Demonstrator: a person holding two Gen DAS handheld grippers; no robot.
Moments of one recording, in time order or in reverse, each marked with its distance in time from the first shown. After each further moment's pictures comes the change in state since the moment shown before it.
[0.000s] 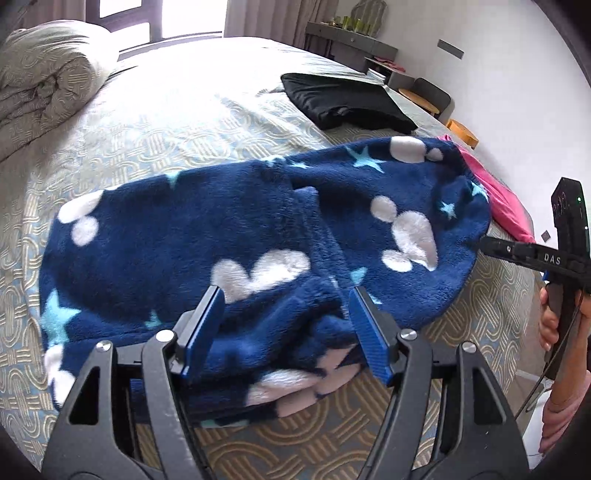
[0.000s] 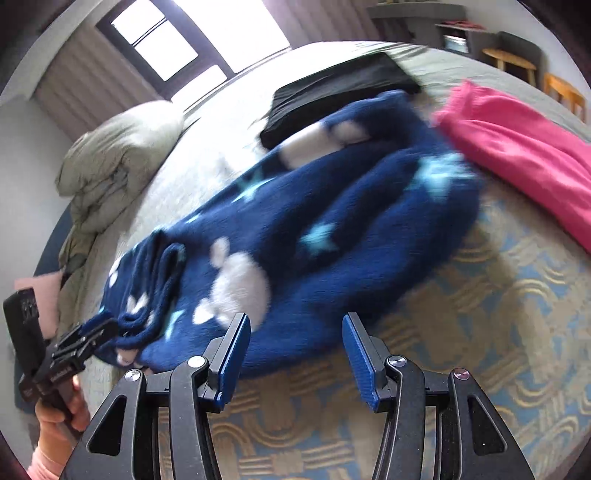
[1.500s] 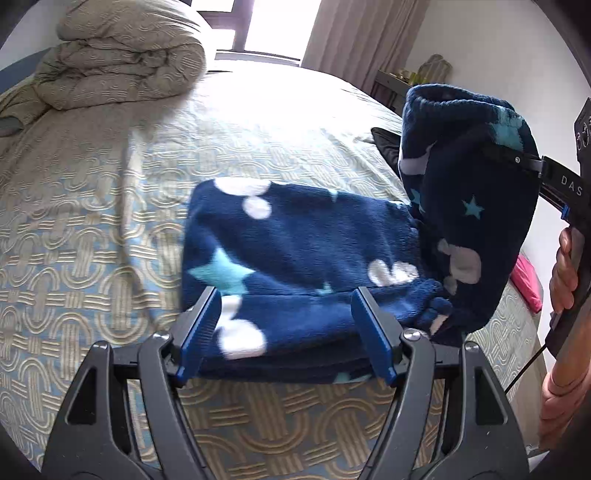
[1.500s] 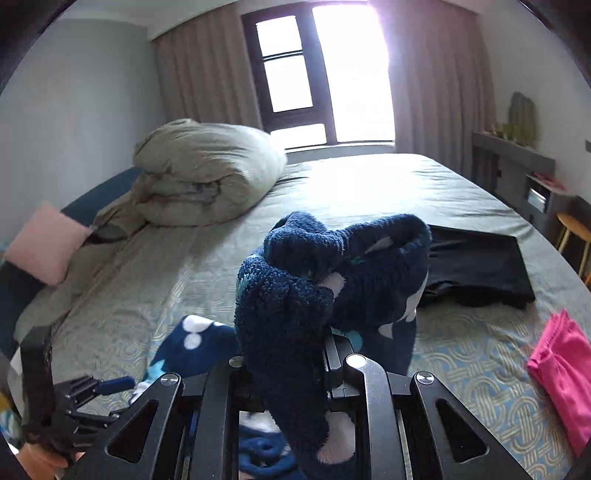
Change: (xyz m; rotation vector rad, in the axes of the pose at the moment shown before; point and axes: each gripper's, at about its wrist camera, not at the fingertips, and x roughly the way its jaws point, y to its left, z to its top) left arm -0.092 0.126 -0.051 -0.276 -0.168 0.124; right arm 0.002 0.250 0.044 -0.522 -0.281 0.087
